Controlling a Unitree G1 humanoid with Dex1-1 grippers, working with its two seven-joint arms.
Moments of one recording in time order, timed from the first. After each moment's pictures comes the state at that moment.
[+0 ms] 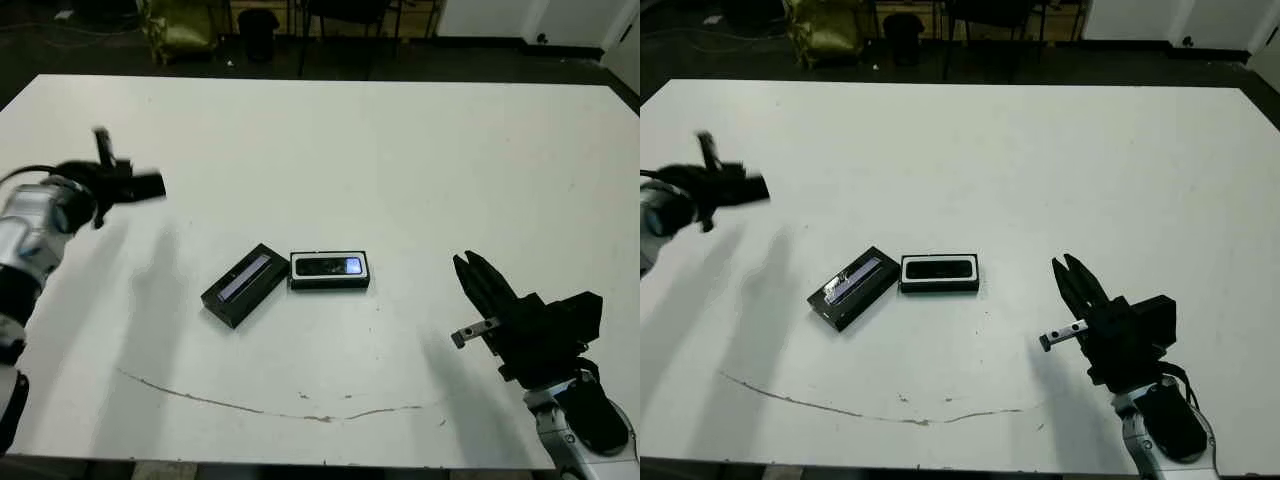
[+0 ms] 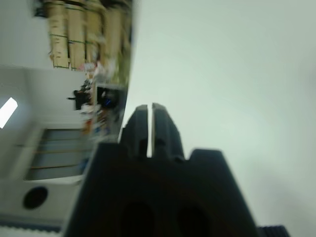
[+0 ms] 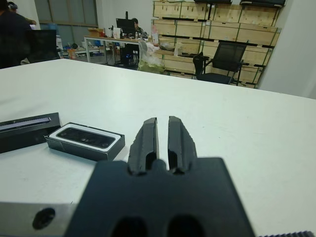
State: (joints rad) left arm -0.60 0.77 -0.11 0.42 0.30 -0.05 -0.48; right arm 0.28 -0.31 -0.03 -0.53 0.22 0.13 0.30
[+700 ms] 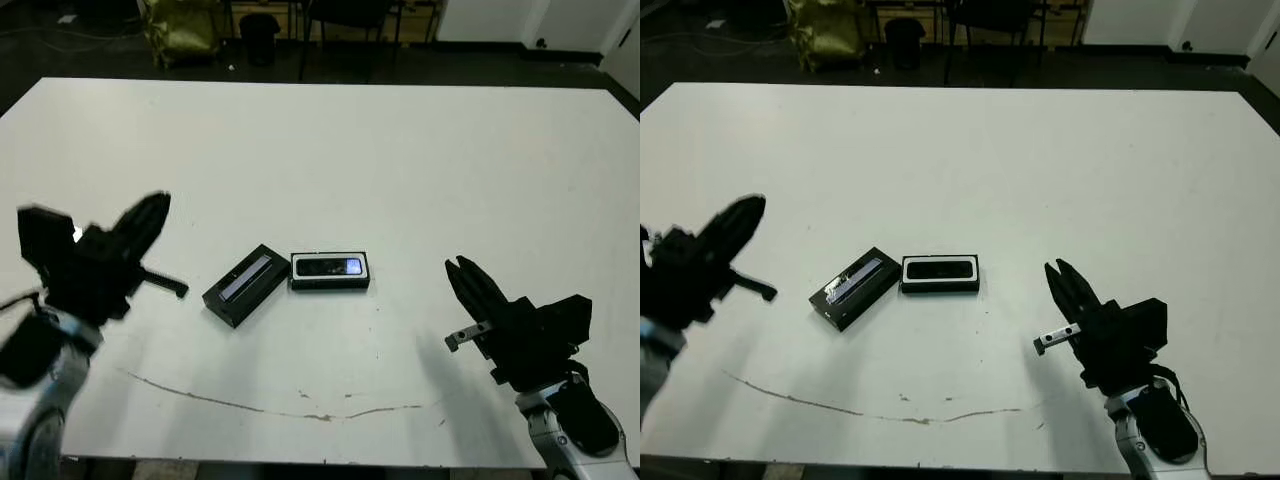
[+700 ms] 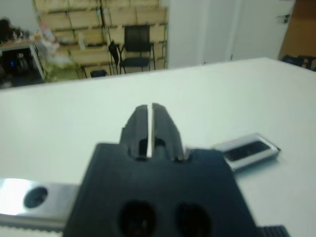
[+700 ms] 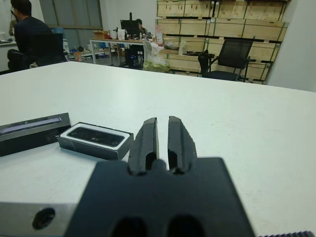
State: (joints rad) left arm 0.18 0.40 0.19 -0.74 -0.36 0.56 -0.22; right arm 0.29 -0.30 -0.01 -0.51 0.24 0.13 0.30
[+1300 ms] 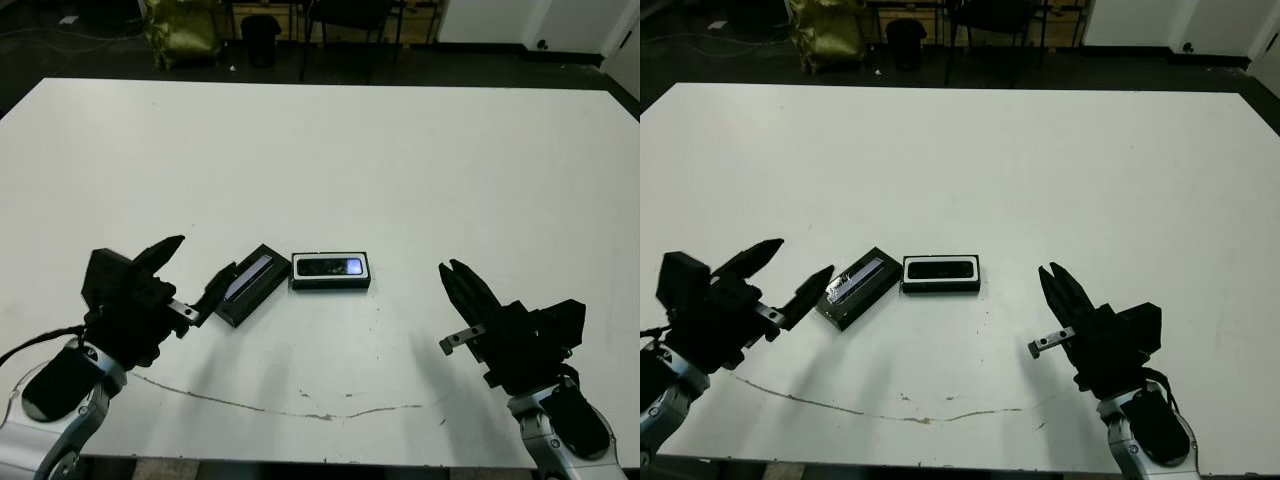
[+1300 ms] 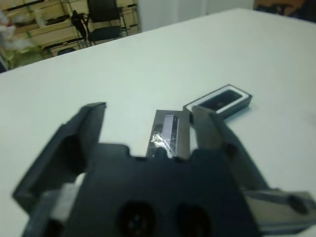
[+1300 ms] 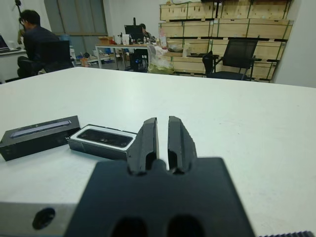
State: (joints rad) left arm 0.19 0.52 0.06 -0.67 -0.27 0.50 -0.34; right arm 0.30 -0.27 0.01 -0.49 0.25 0.09 0.31
